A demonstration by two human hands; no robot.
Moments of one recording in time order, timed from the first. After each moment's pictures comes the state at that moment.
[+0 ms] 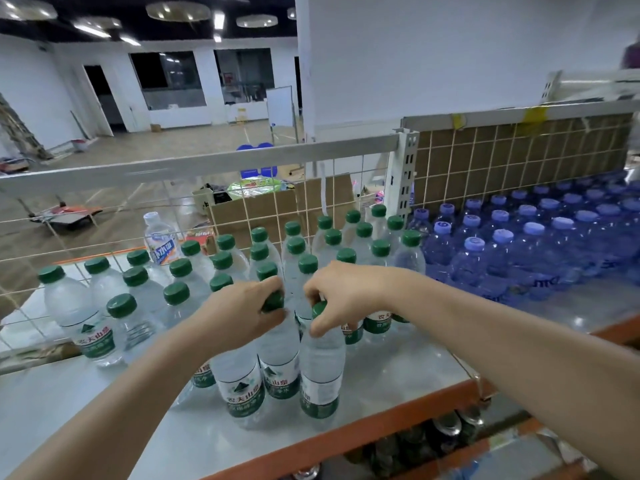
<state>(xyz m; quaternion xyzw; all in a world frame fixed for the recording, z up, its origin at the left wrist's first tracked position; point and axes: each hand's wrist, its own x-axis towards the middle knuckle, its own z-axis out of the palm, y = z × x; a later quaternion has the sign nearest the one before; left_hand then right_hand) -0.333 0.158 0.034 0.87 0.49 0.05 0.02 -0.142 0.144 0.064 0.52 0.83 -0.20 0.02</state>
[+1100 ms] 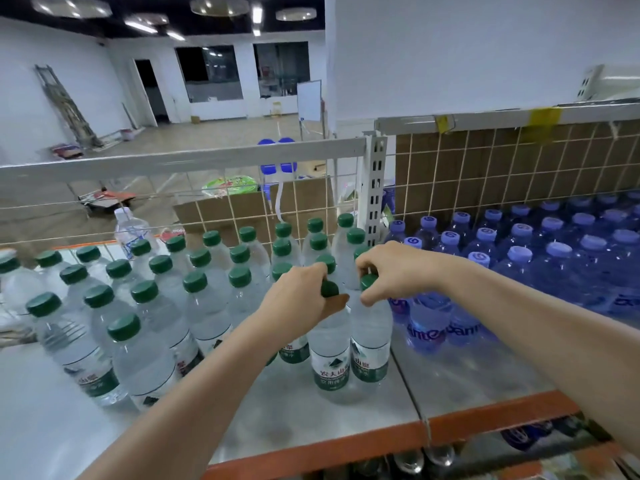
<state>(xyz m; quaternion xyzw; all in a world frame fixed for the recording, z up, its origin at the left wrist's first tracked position) -0.139 0.174 0.028 0.80 0.57 0.16 0.10 0.043 0.195 0.060 0.54 0.82 -0.18 -0.03</state>
